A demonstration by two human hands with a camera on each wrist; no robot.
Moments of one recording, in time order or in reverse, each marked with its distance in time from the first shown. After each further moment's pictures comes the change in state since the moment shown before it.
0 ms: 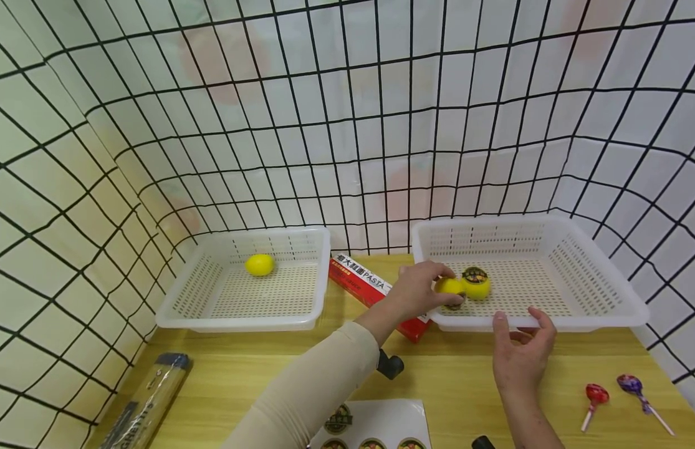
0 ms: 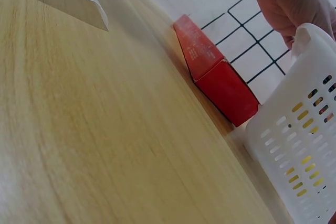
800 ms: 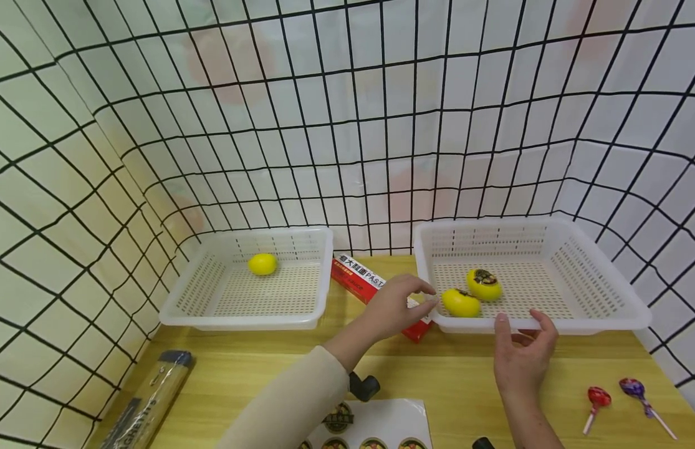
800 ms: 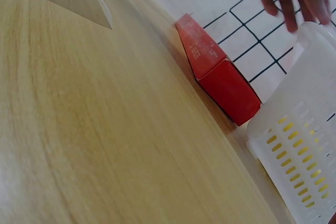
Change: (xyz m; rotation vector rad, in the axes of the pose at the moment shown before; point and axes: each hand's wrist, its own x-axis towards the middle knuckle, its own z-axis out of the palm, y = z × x) left_hand -0.052 -0.024 -0.018 -0.084 0.057 0.093; right_hand -0.001 -0.002 -0.001 0.011 -0.007 0.006
